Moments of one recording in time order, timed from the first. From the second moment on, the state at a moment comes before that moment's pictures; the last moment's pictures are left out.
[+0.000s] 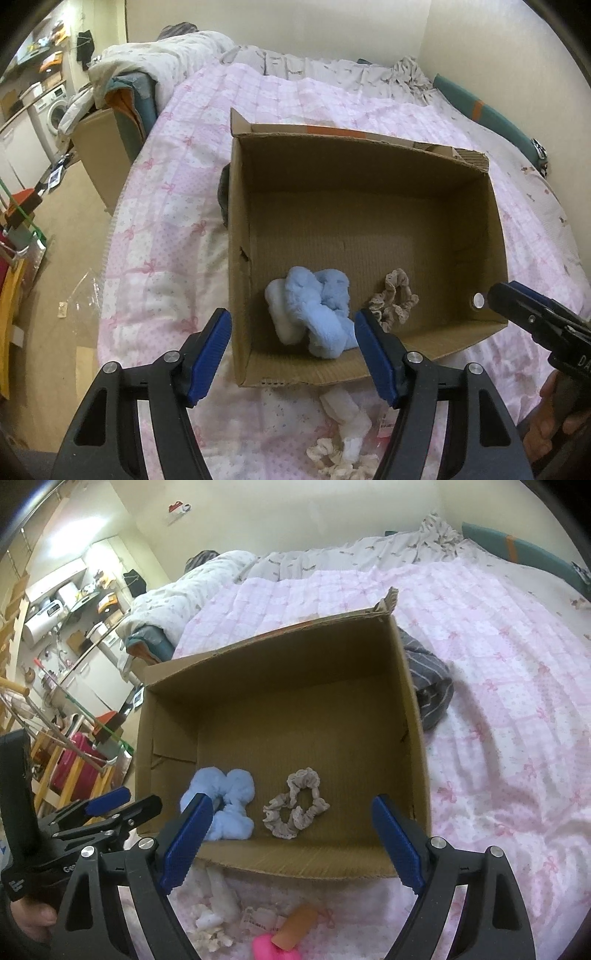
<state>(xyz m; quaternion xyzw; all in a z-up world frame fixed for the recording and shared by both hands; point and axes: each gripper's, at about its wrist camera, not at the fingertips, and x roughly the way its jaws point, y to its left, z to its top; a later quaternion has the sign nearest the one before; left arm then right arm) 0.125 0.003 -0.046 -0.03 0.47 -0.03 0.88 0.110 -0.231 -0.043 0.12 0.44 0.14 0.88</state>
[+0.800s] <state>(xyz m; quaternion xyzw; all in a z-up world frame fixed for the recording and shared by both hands) 0.075 0.032 -0.013 -0.09 0.43 -0.02 0.90 0.054 -0.237 -0.014 0.10 0.41 0.13 0.90</state>
